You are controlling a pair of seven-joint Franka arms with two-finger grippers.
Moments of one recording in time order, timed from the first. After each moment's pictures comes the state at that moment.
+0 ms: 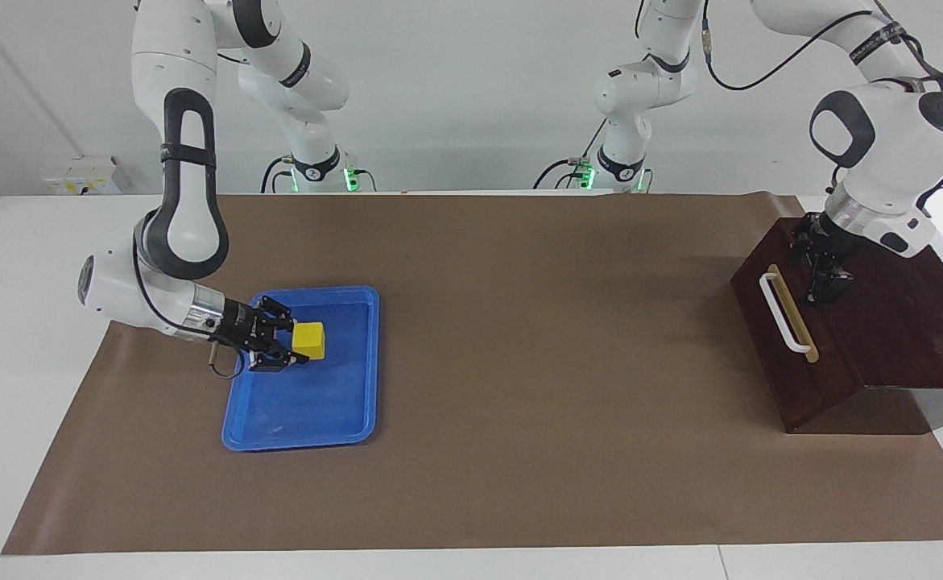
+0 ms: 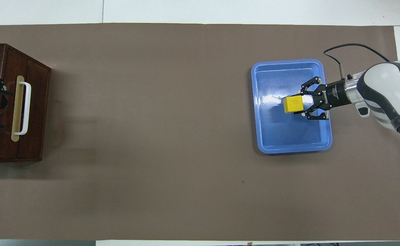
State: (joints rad) left arm 0.20 0.03 -0.09 -1.81 0.03 1.84 -1.12; right arm -0.21 0.41 0.09 -1.85 0.71 1.95 0.97
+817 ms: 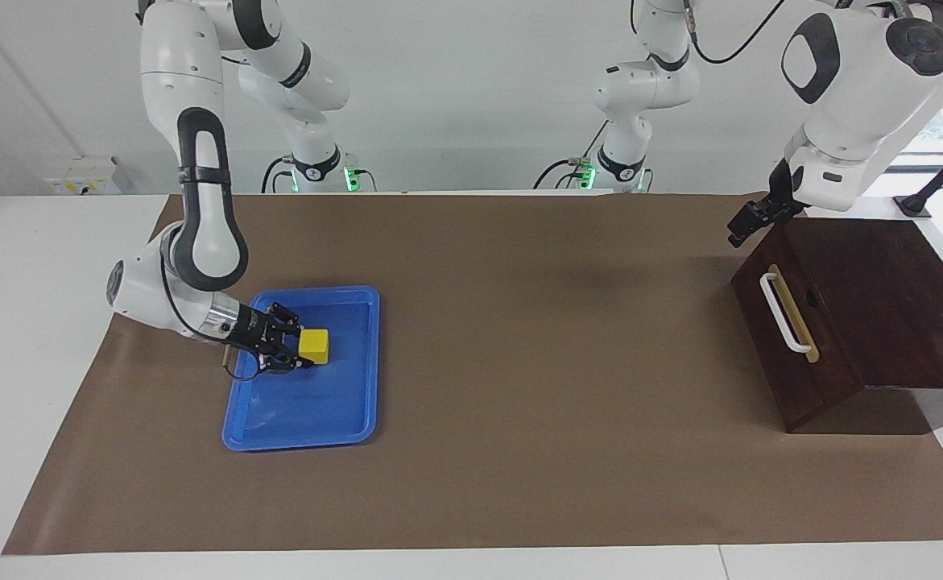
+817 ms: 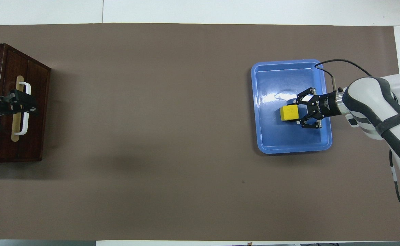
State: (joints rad) left arm 0.06 -0.02 -0.09 -1.71 0.03 1.59 -0.30; right arm -0.21 0.41 0.10 -1.96 0.73 2.07 0.91
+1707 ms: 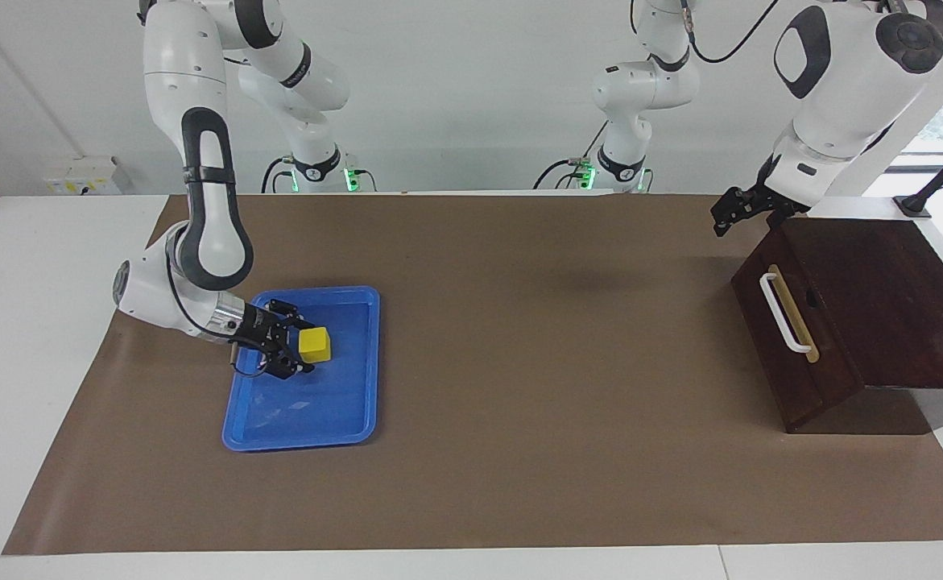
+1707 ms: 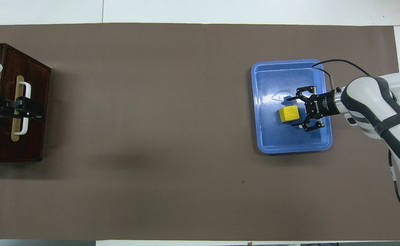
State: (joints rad) left arm 0.04 -0.01 -0.11 -1.68 0.01 1.53 -0.10; right arm -0.20 0.41 0.10 -1.93 0.73 2.04 0.88
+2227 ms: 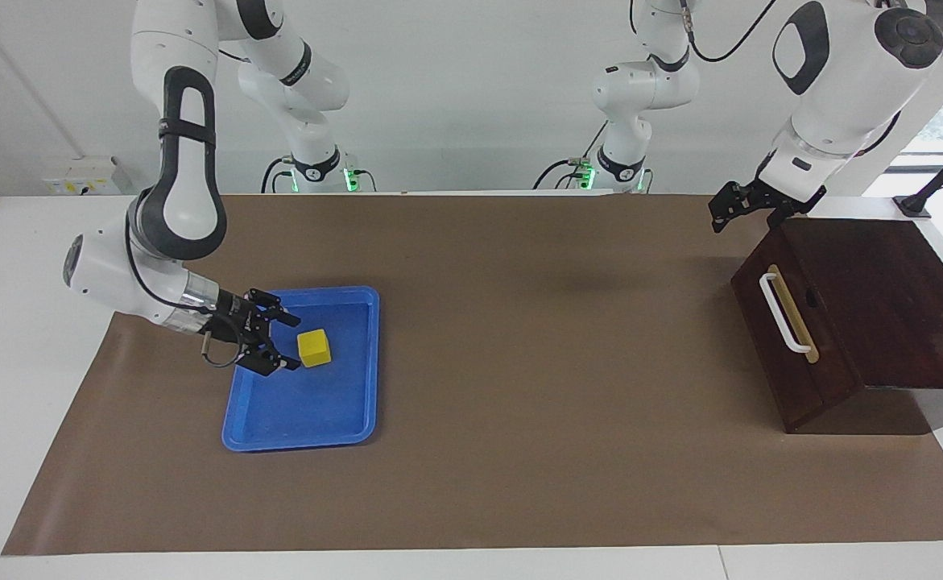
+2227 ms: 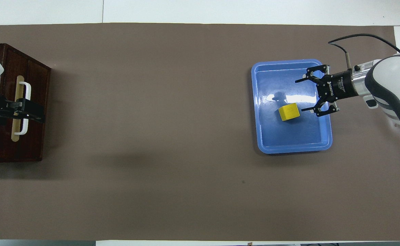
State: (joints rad) left arm 0.04 -0.01 -0.11 -1.67 0.01 1.53 -0.04; right arm -0.20 0.34 0.10 -1.77 0.64 1.90 0.93
